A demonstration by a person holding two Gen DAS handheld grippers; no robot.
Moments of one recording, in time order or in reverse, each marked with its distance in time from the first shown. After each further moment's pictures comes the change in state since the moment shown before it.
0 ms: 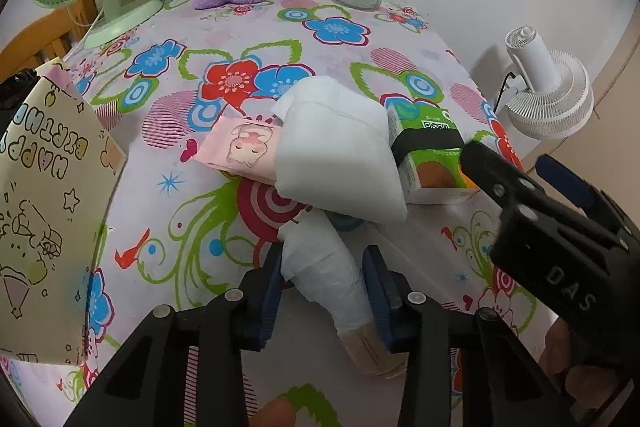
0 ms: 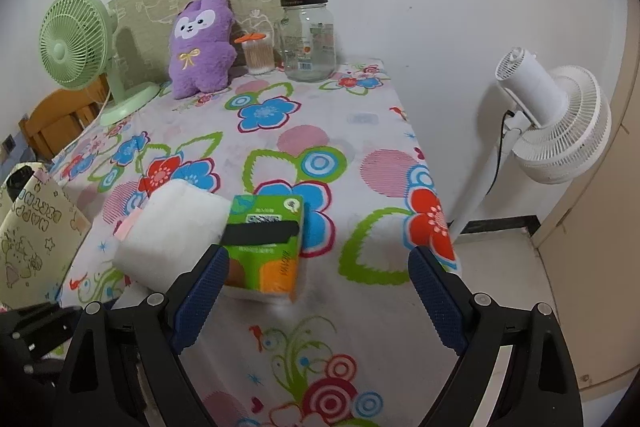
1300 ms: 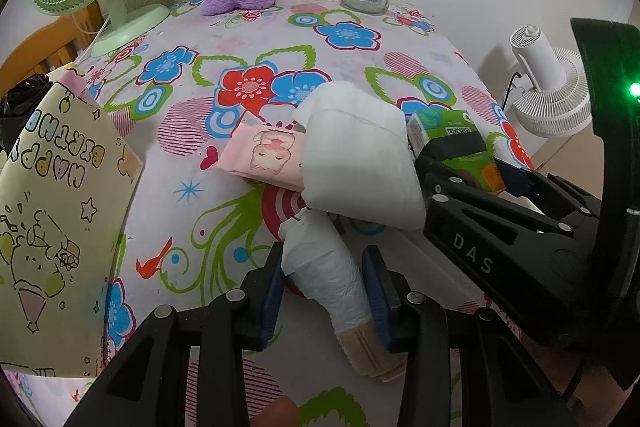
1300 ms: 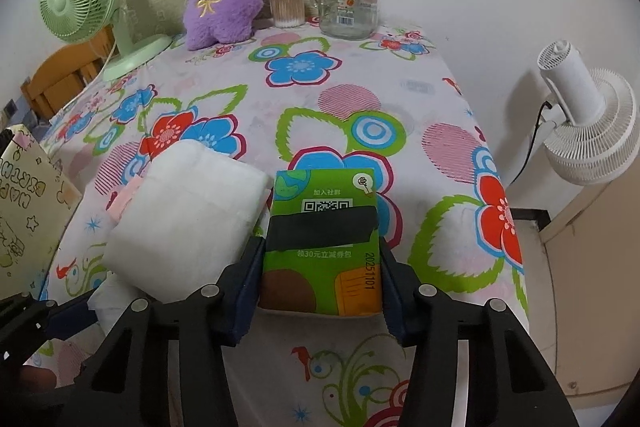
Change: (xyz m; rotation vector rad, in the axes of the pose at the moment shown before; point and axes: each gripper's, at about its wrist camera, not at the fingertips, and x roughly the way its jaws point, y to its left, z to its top) left arm 0.000 0.009 0.002 0.016 -0.017 0.033; right arm 0.044 0.032 0.001 -0.064 0.134 0.020
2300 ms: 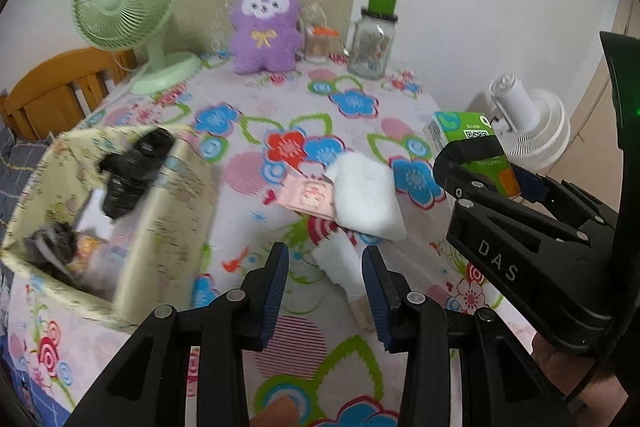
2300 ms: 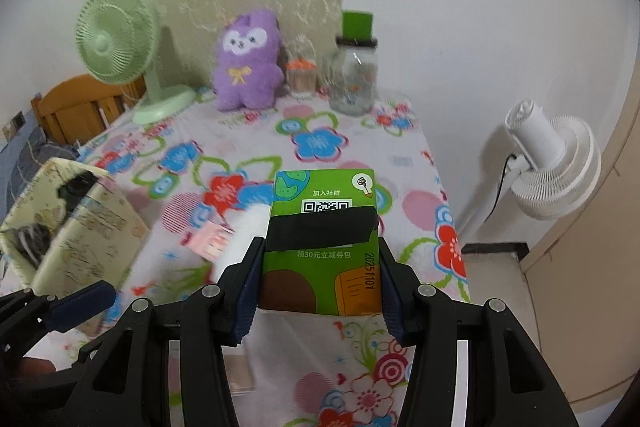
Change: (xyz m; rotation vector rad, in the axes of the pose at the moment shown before) left arm -0.099 0.026 -0.010 -0.008 -0.154 -0.020; right arm -0.113 0.045 0.012 -0.034 -0.173 -0.049
